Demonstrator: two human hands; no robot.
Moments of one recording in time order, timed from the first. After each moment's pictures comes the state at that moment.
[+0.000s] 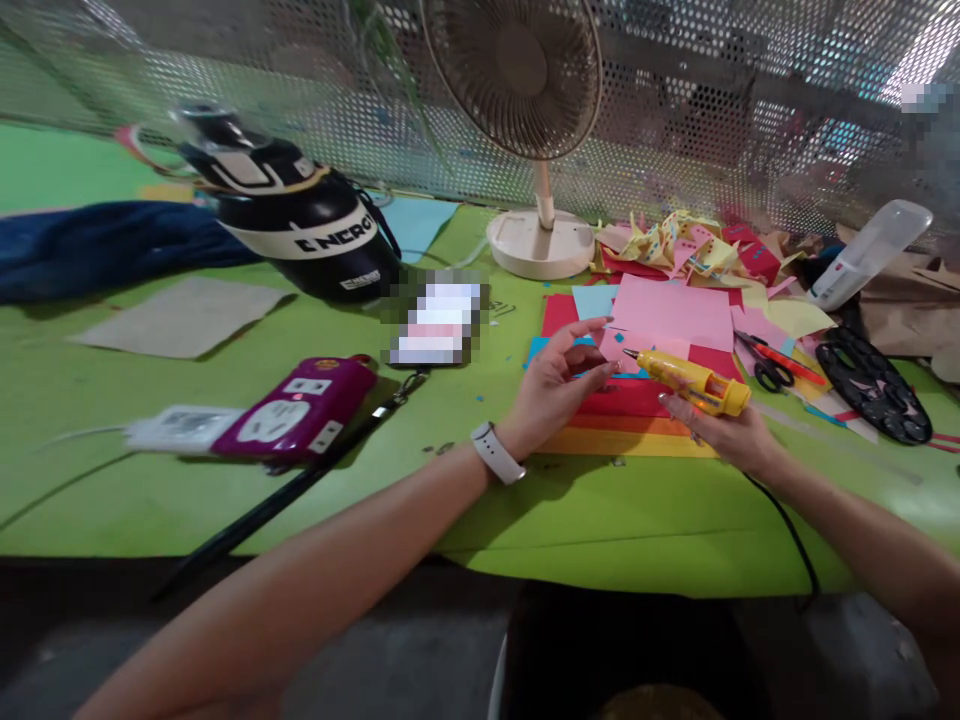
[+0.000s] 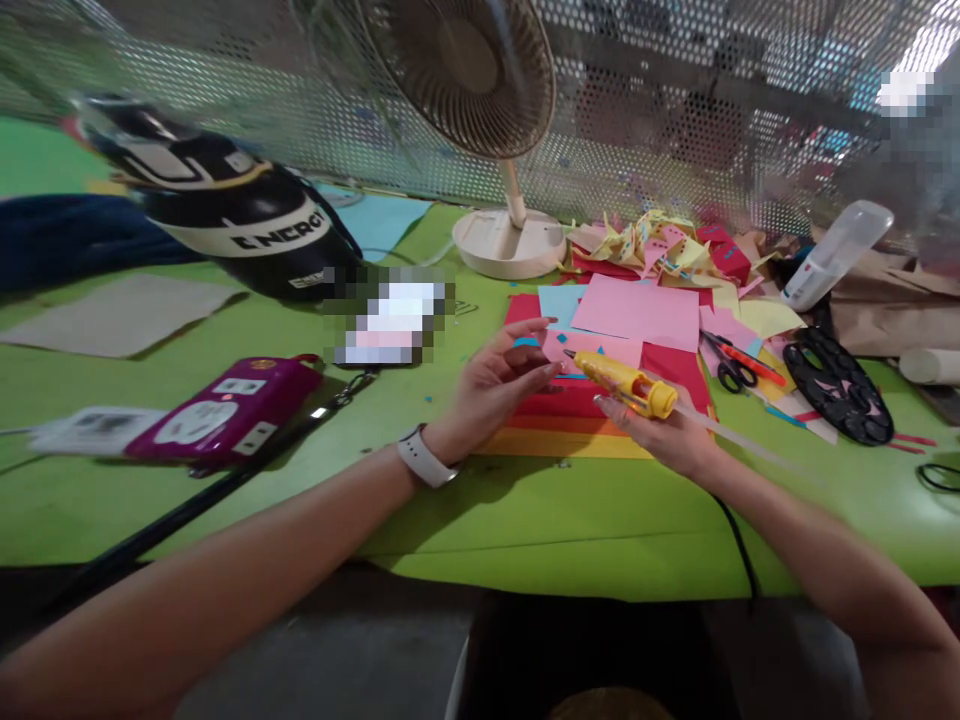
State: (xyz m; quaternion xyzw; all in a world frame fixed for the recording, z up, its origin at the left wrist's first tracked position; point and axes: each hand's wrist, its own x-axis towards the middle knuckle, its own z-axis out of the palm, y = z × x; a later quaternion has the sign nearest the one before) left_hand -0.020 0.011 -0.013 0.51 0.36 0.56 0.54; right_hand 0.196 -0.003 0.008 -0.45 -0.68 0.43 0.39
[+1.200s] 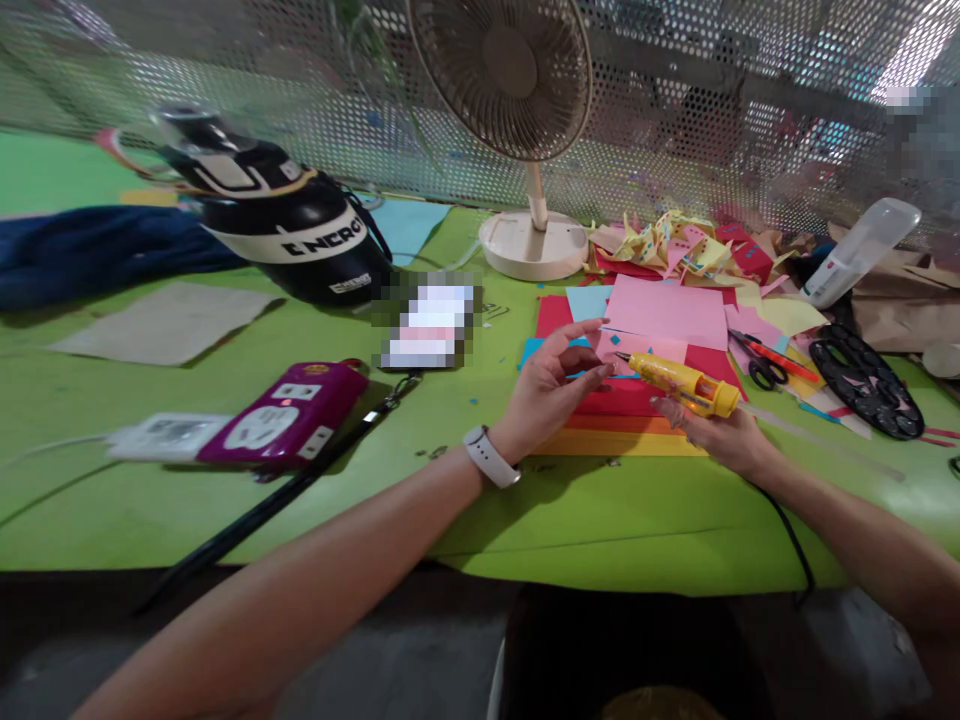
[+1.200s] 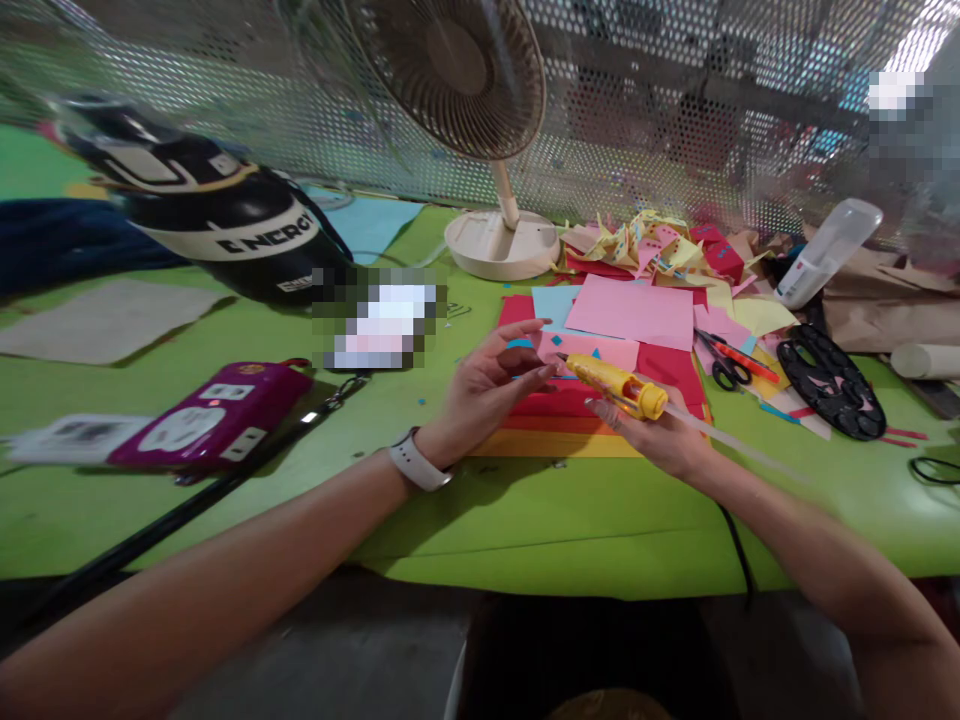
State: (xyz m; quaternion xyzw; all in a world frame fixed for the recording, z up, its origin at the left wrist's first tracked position) left_hand -0.021 0.011 -0.014 0.55 0.36 0.56 0.50; right_hand 0.194 -0.007 0.012 -0.48 -0.71 0.39 0.35
